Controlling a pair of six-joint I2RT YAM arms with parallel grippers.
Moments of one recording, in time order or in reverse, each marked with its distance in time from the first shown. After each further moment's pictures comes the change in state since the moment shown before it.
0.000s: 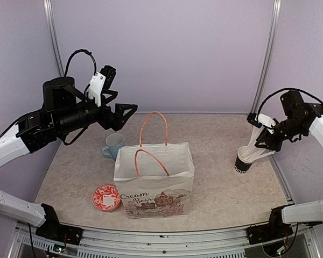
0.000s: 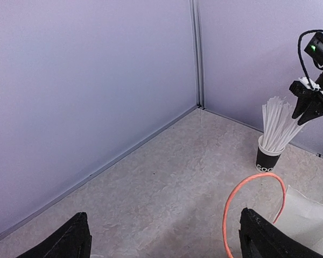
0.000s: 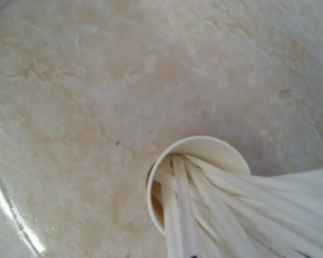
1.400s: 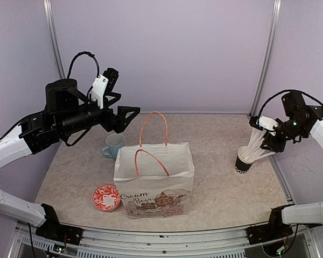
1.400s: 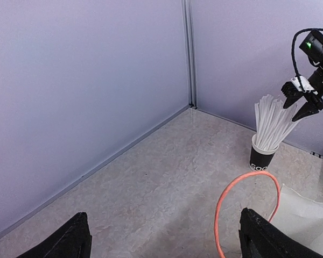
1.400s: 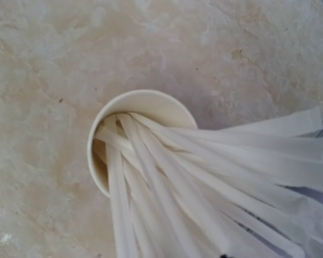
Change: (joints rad) left arm 0.000 0.007 -0.023 0.026 0.039 -0.006; right arm 0.000 -0.032 -0.029 0.044 0.186 -0.065
